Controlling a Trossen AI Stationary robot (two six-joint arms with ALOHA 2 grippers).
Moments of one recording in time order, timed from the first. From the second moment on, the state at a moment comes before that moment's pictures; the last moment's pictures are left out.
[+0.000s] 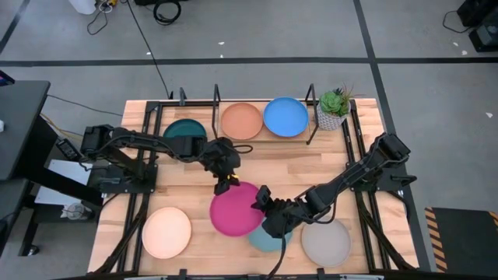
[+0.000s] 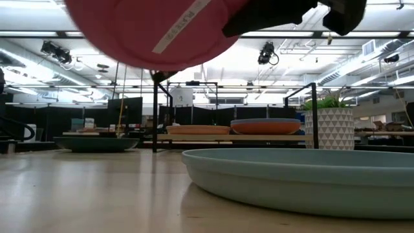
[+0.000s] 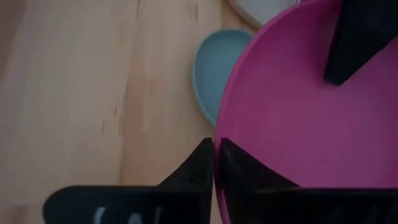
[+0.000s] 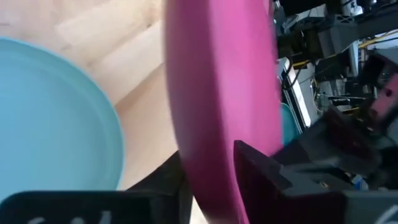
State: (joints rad) left arm 0.02 1.52 1.02 -0.29 0.36 -0.26; right arm 0.52 1.77 1.26 -0.27 0.58 -0.66
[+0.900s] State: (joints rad) left arm -0.18 1.20 0.95 -0.30 -0.23 -0.08; right arm 0.52 1.77 1.26 -0.72 0.93 -0.24
